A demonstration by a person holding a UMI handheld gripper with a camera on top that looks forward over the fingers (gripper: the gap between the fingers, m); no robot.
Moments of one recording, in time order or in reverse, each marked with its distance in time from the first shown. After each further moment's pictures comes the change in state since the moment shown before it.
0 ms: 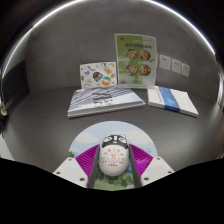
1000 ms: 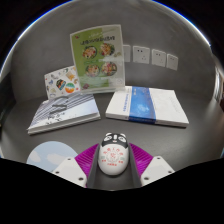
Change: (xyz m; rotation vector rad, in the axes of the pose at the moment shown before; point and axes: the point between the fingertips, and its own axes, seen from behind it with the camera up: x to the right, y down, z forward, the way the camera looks) arm 0.164 -0.045 0.066 -0.016 0.052 0.064
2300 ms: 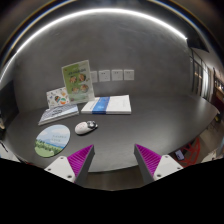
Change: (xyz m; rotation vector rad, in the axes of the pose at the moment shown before) arm 0.130 0.080 -0.240 0.181 0.096 0.091
